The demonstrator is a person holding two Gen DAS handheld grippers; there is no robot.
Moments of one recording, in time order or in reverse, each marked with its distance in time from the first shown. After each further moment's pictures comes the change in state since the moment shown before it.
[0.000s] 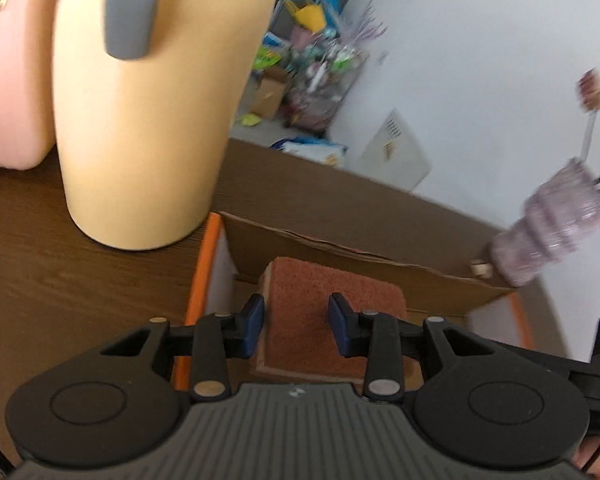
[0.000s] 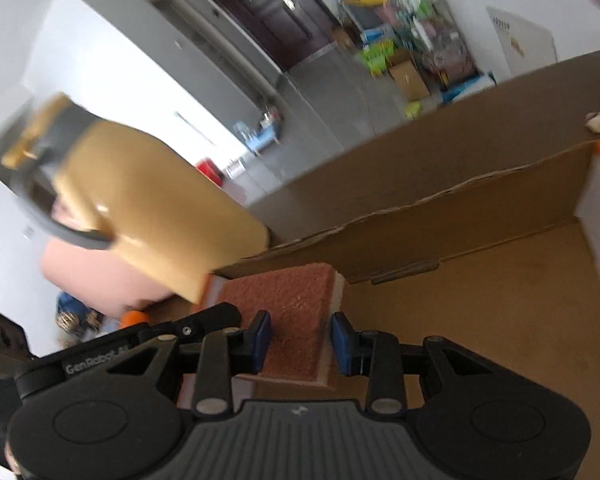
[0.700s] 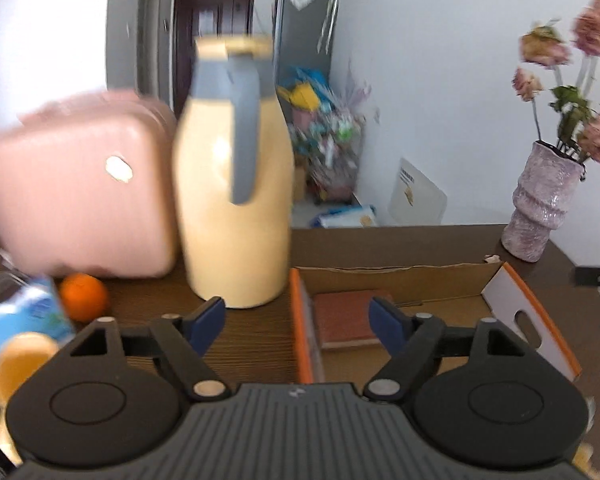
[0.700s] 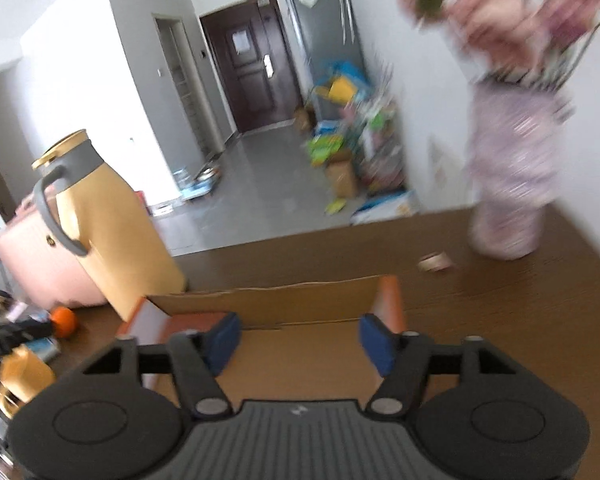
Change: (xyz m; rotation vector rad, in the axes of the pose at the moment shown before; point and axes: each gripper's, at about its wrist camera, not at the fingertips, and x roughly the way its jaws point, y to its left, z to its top) left arm -0.154 -0.008 -0.048 0.285 -0.259 0.171; right arm -0.189 0.013 -0.040 -0.281 -0.271 -0.336
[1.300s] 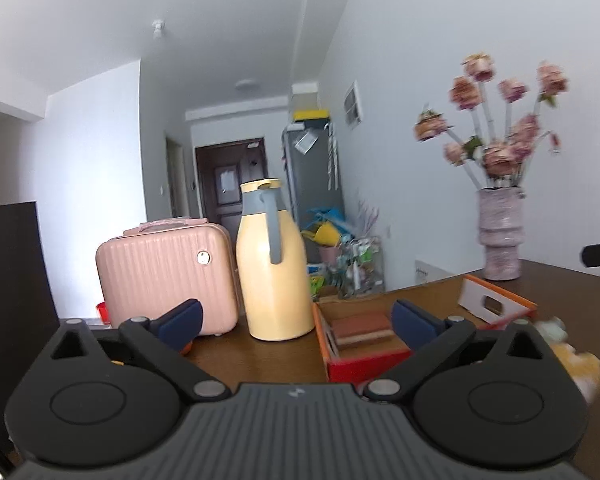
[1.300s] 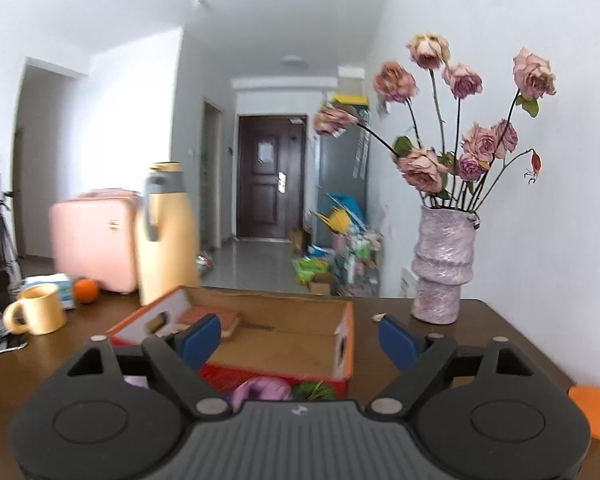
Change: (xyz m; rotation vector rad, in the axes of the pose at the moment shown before) left arm -0.201 -0.042 -0.186 0.166 -0.495 0.136; right arm -0.188 0.046 -0.185 -0.237 -0.409 -0.053
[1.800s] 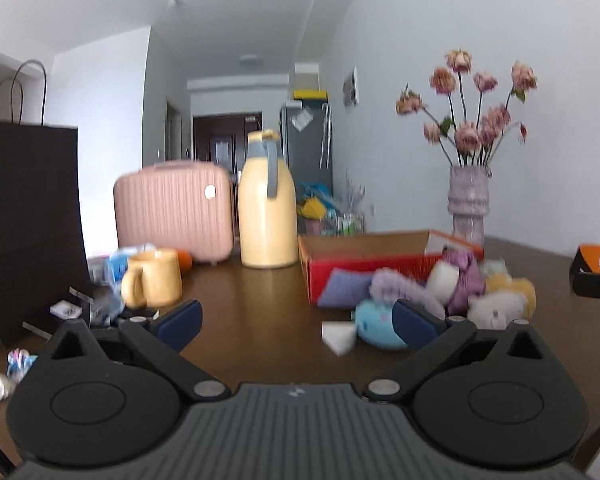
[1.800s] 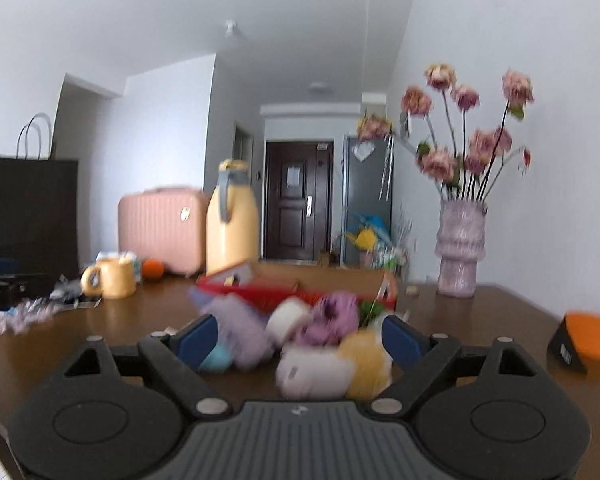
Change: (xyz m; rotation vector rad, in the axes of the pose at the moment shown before) left arm -0.116 0.008 -0.078 -0.093 0.067 -0.051; right arm -0.124 0.052 -0.104 -0.009 -0.065 0.075
